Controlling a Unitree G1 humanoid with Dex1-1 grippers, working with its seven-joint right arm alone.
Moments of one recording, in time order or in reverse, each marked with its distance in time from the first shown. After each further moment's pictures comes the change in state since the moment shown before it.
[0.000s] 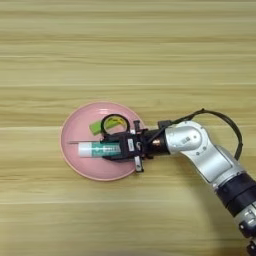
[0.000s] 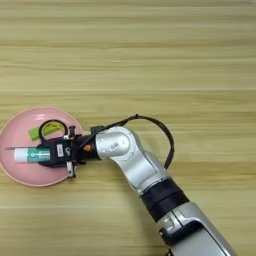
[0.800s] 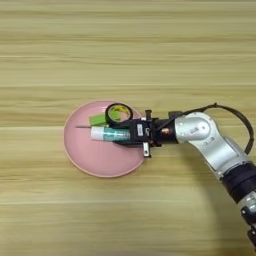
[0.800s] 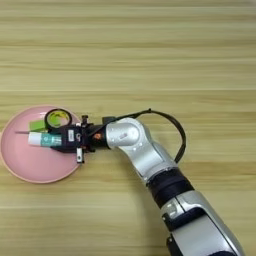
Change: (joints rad) arm -0.075 -0.023 -0.057 0.156 0.002 -0.038 -0.050
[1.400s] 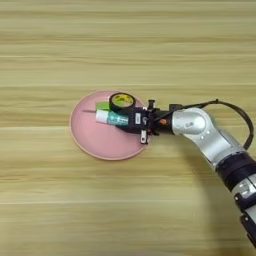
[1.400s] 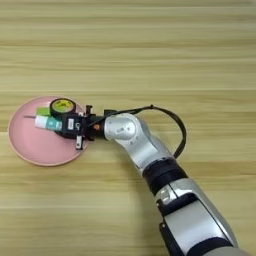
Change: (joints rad) arm -0.083 0.030 0.000 0.162 -0.086 -0.039 -0.183
